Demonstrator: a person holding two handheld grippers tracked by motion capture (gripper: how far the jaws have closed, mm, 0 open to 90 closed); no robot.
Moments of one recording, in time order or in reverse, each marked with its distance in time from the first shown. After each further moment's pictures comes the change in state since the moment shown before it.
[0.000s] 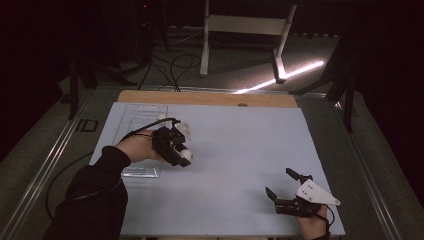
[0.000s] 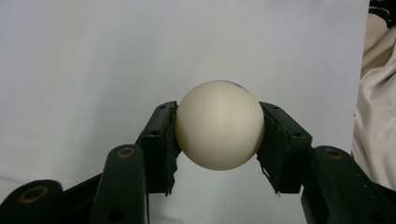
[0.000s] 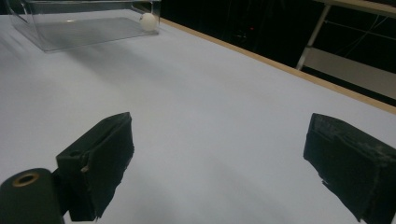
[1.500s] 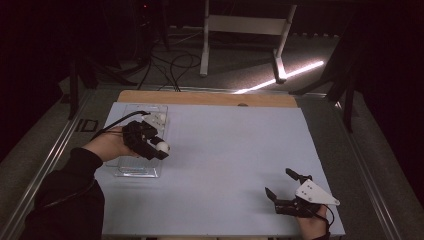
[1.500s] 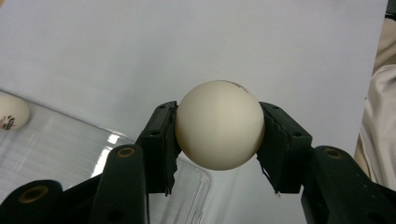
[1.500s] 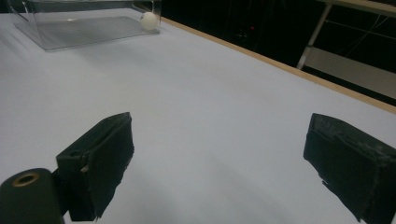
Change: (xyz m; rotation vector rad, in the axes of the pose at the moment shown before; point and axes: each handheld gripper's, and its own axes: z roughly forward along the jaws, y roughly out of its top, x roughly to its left) left arm 0.011 -0.050 -0.046 -0.053 0.077 -0.106; right arm 0.001 0.001 0.000 0.004 0.001 -0.001
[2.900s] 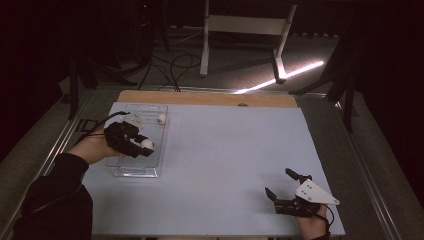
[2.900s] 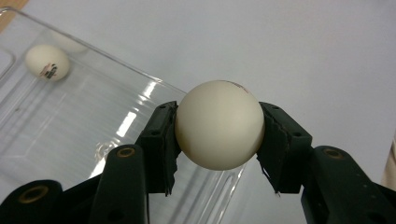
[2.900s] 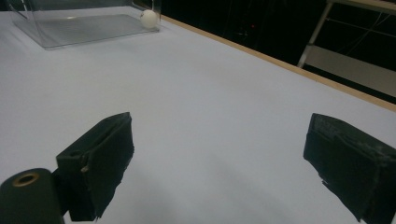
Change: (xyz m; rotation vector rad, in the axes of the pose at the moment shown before) left arm 0.021 -0.045 -0.005 -0.052 0.060 -0.100; right arm -0.001 -0.001 0.001 0.006 0.001 -0.003
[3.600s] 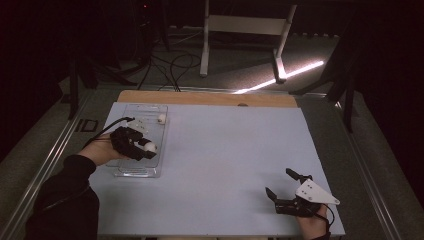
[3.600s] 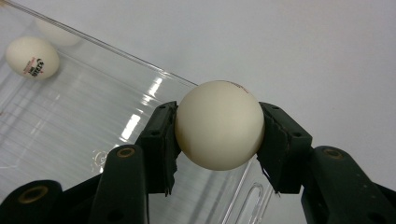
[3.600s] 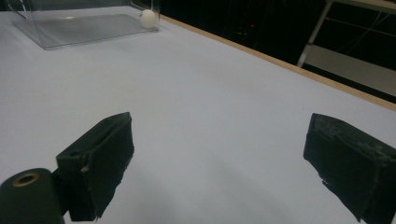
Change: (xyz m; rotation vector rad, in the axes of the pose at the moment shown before) left arm 0.009 -0.013 0.032 0.005 0.011 0.028; right arm -0.001 0.000 0.000 0.001 -0.001 0.003
